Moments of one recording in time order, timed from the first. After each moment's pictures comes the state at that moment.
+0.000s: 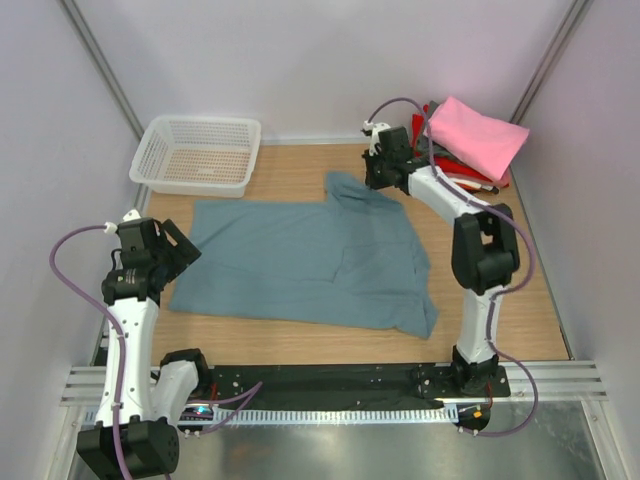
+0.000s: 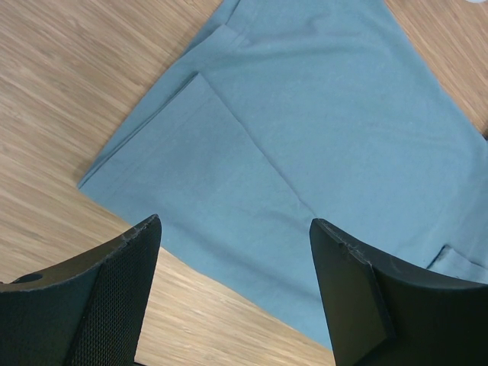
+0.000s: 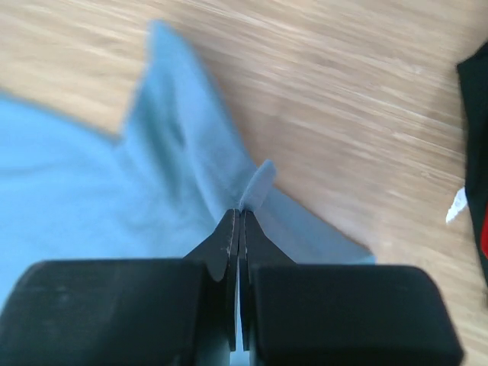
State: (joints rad) left arm 0.16 0.84 0.87 -0.80 -0.05 -0.55; right arm 0.32 2.09 1.70 -0.37 -0.05 0.04
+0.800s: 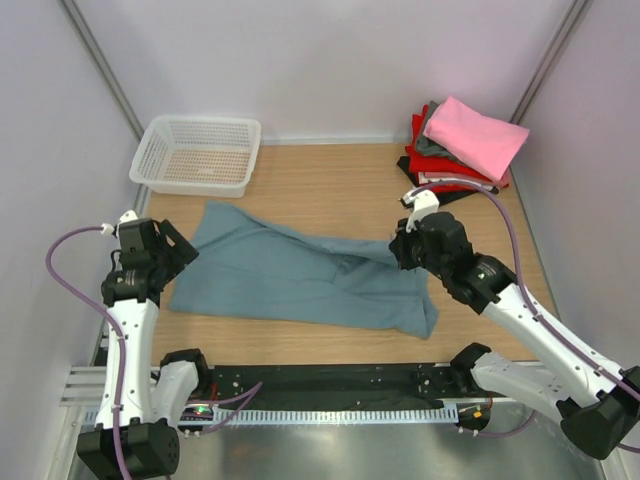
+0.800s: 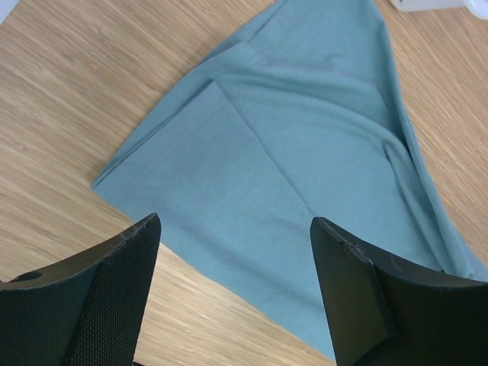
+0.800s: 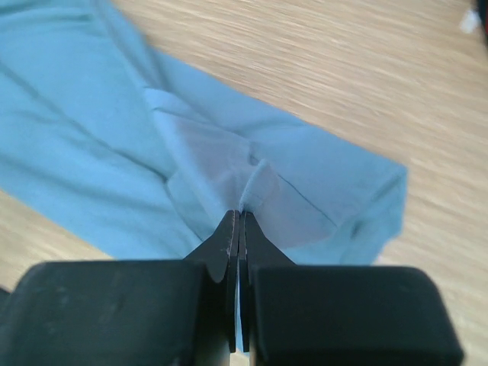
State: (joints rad) left arm 0.16 0.83 0.87 -0.80 -0.09 -0.55; right arm 0.61 0.93 0.87 -0.46 0.10 0.21
